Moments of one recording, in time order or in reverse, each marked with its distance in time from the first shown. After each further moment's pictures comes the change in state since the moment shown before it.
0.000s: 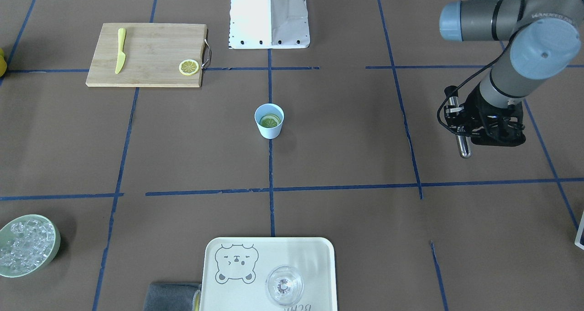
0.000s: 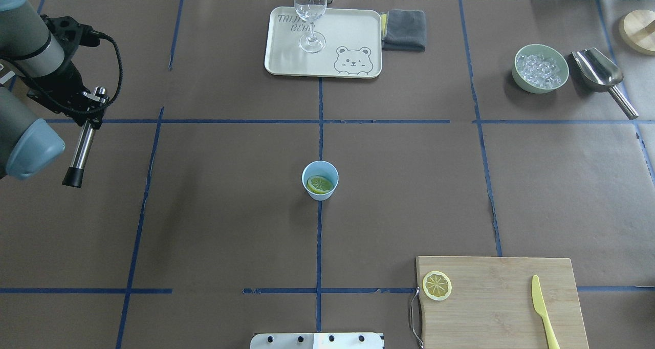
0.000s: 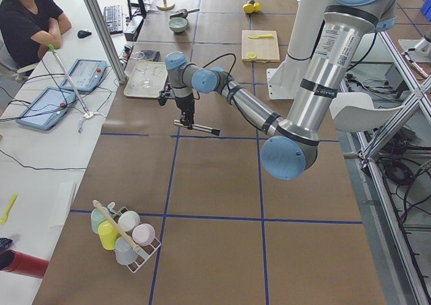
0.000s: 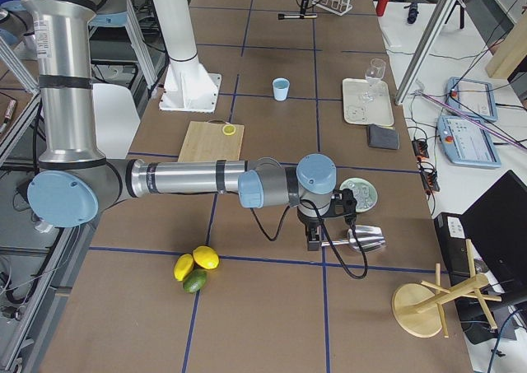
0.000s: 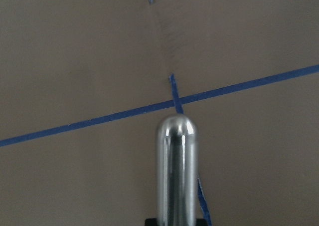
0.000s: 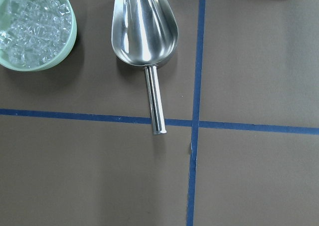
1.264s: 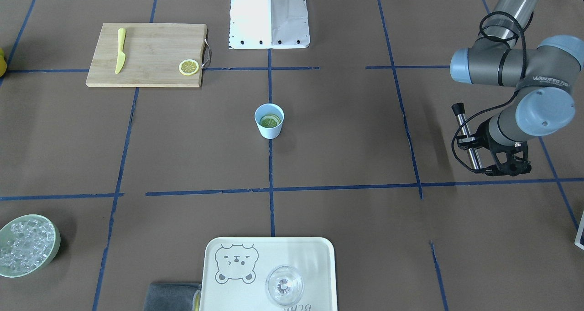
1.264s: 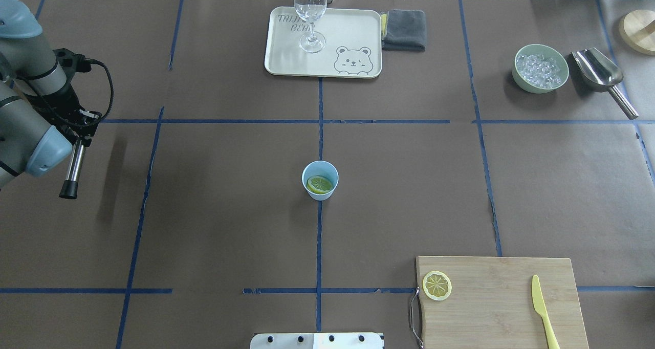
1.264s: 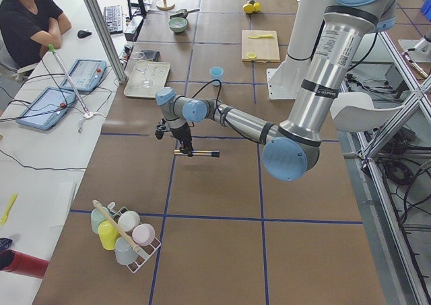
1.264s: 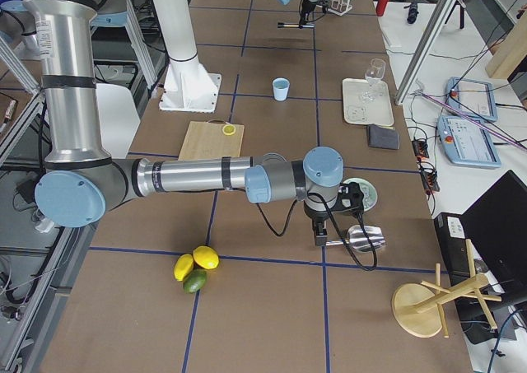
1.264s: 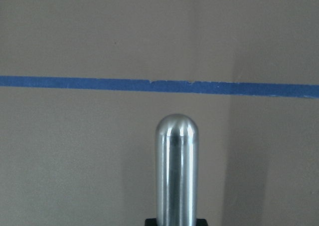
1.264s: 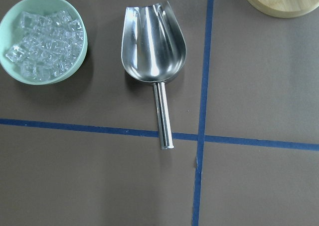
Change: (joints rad) left arm 0.013 0.010 0.245 -0.120 -0.023 -0.039; right arm -0.001 0.032 -0.005 -0.001 -0.002 0.002
